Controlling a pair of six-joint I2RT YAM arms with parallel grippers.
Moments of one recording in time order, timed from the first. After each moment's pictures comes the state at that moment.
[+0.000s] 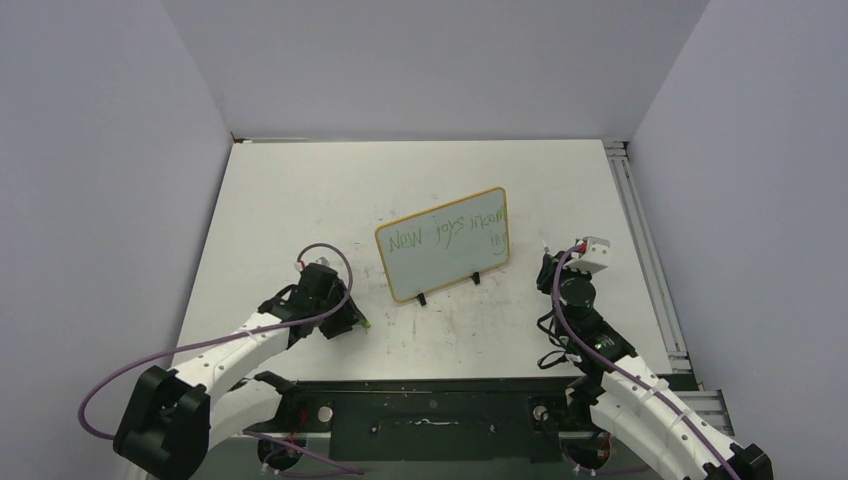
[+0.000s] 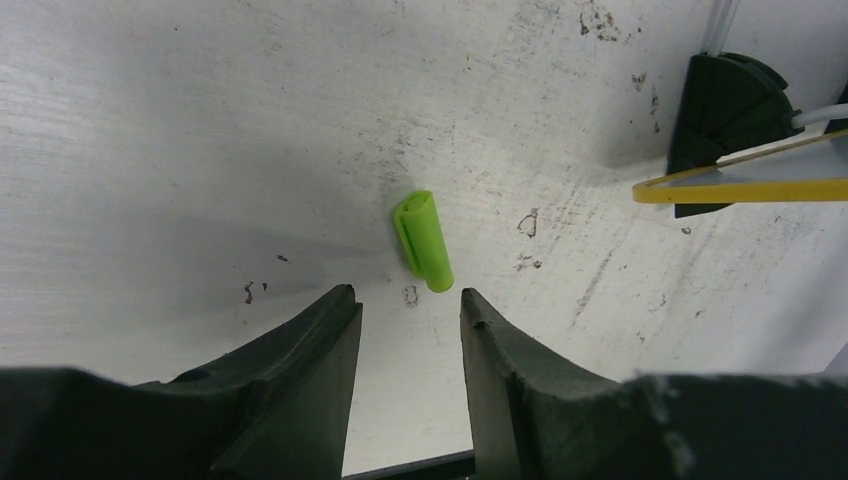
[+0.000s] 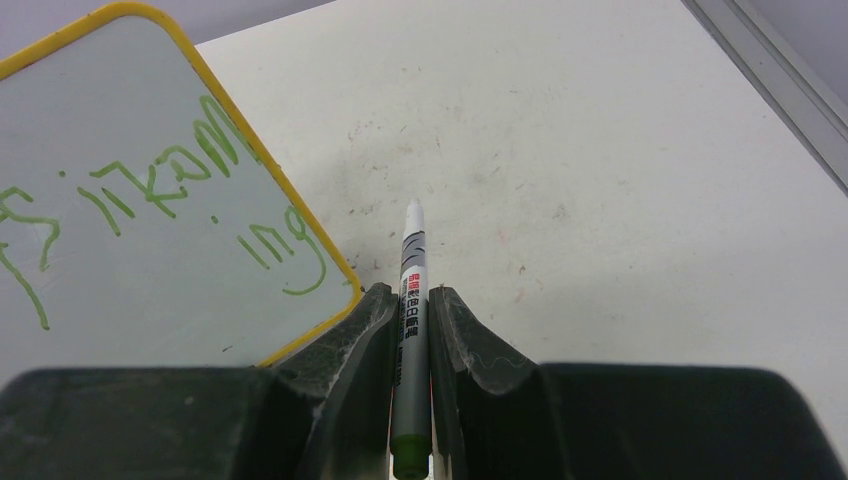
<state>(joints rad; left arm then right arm) -0.46 1.04 0.44 -0.40 0.04 -0.93 0.50 0.63 0.31 0.09 0.58 0.35</state>
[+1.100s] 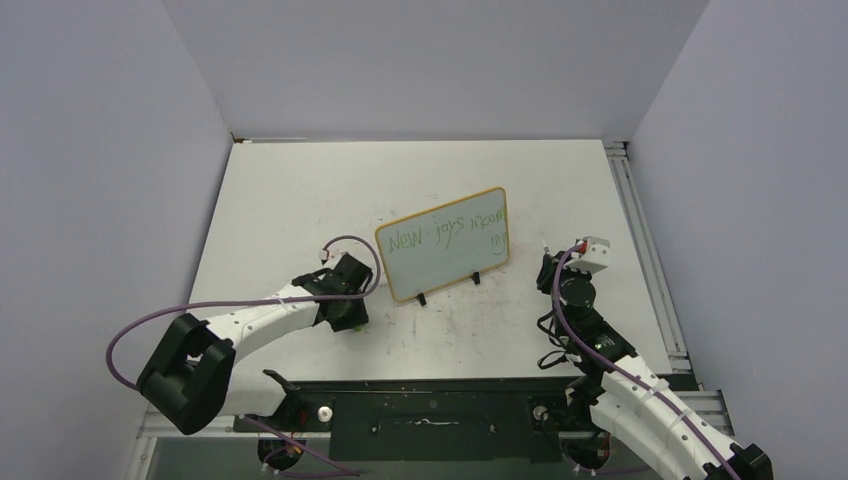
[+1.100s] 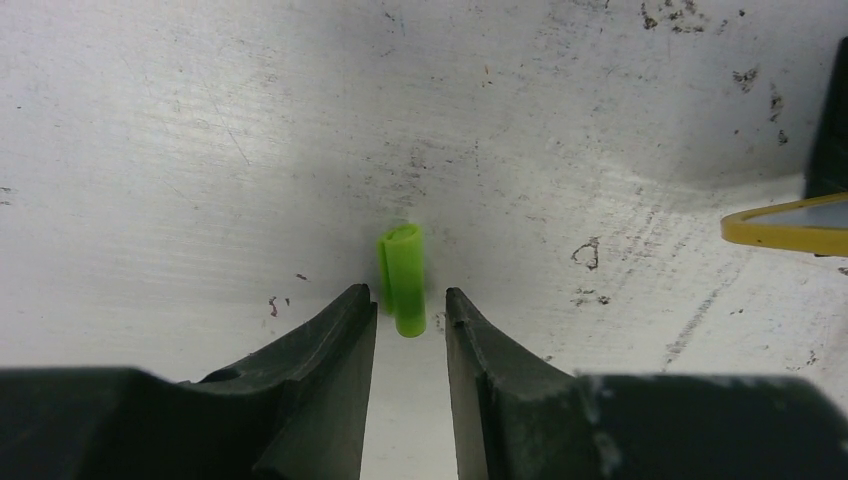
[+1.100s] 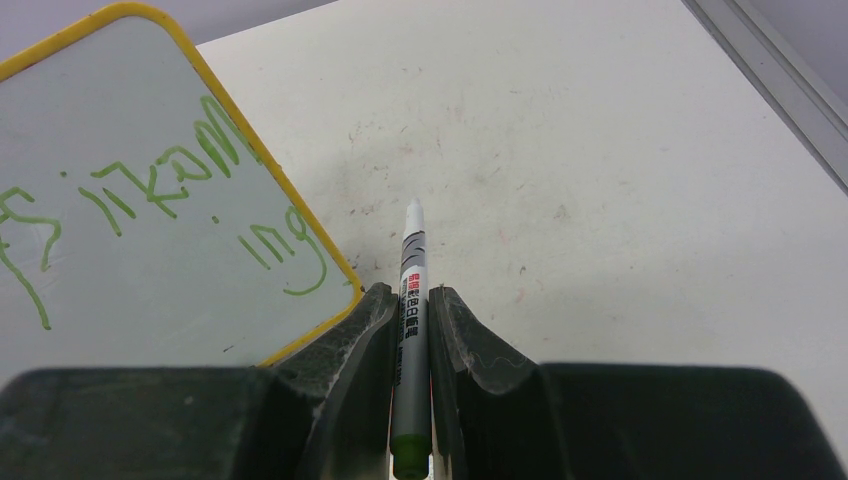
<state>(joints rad) -0.64 1.31 0.64 -0.56 -0.20 -0.88 0.50 0.62 0.31 0.09 0.58 0.35</state>
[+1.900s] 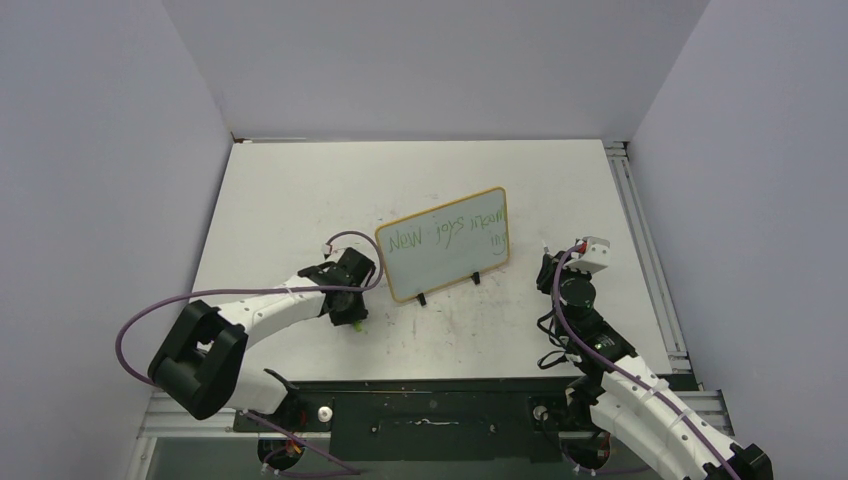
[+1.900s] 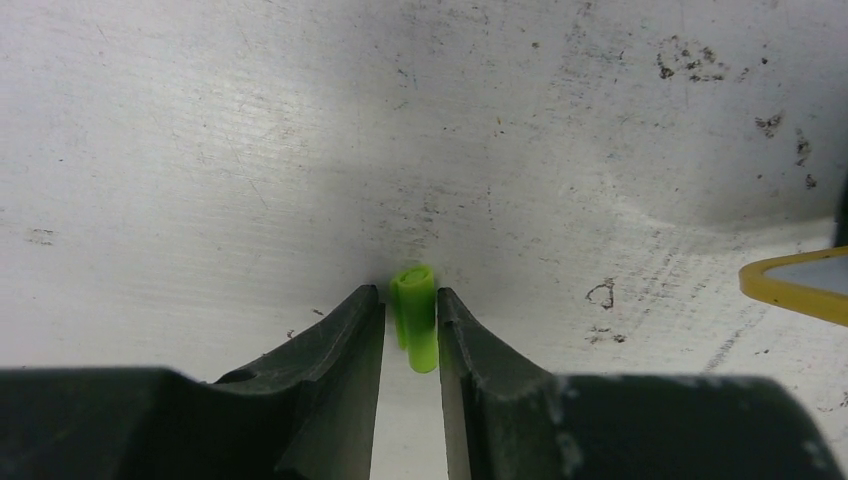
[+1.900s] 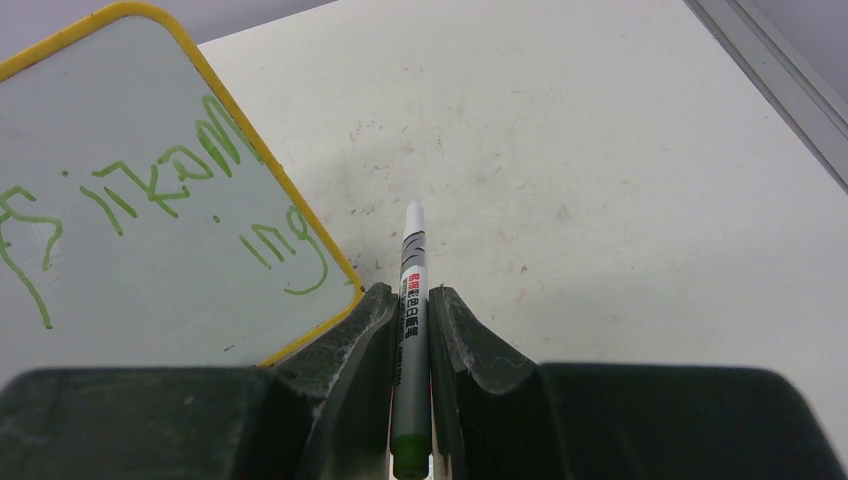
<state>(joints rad) -0.61 1.39 0.69 -0.56 -0.23 -0.83 0.50 0.62 0.31 0.09 0.58 0.35</state>
